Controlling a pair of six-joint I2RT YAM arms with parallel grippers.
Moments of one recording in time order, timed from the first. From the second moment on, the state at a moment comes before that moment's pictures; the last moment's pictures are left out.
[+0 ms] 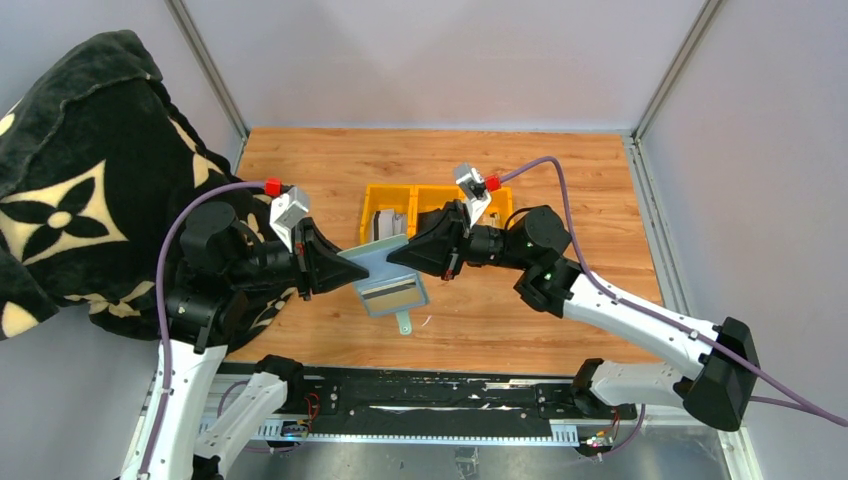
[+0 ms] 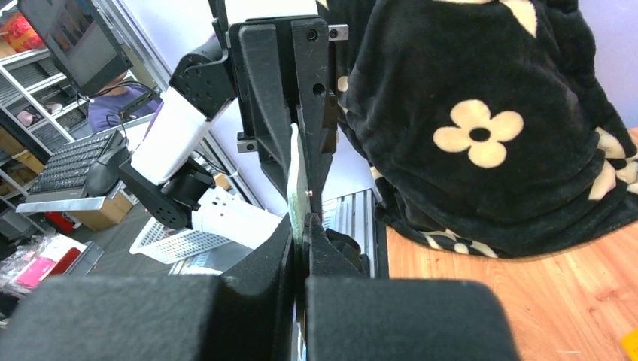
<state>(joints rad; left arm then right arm) -0.24 0.72 1.13 -0.61 1.10 -0.19 0.94 1.16 0.95 0.57 -0.60 0.60</state>
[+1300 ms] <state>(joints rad) -0.32 0.79 1.21 -1.01 0.90 0.38 1.03 1.49 1.63 -0.65 -0.64 -0.20</state>
